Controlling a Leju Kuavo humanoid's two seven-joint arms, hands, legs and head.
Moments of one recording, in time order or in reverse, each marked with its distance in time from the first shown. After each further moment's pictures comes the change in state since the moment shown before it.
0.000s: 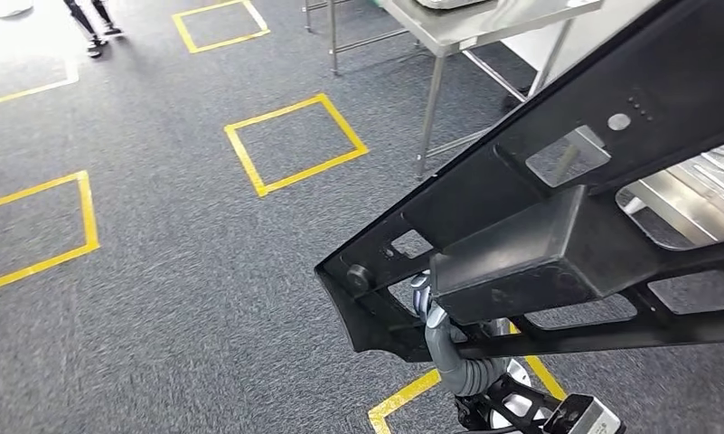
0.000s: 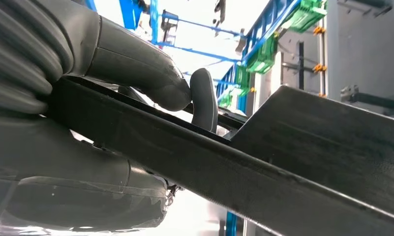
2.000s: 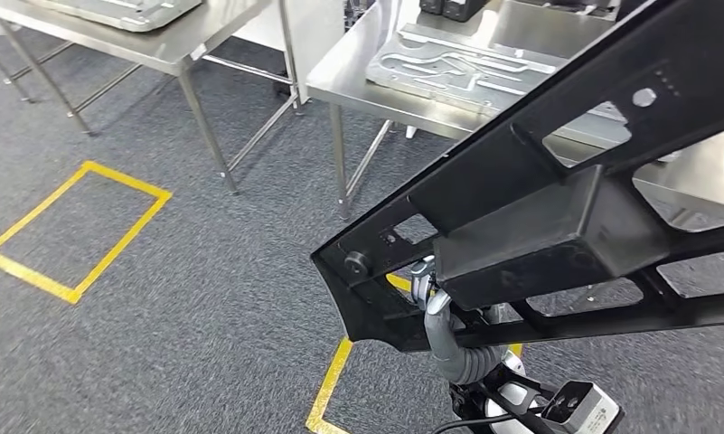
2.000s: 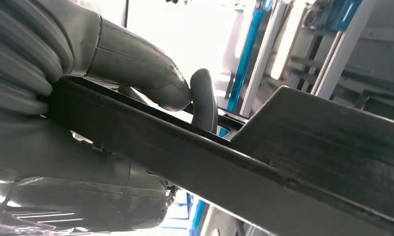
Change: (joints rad) left arm -0.003 -0.004 0.010 0.000 0.000 0.000 -0.004; right arm -0.037 0.027 -0.003 0.019 -0.021 0.005 0.004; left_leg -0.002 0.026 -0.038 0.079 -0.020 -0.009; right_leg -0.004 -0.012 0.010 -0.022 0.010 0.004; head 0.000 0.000
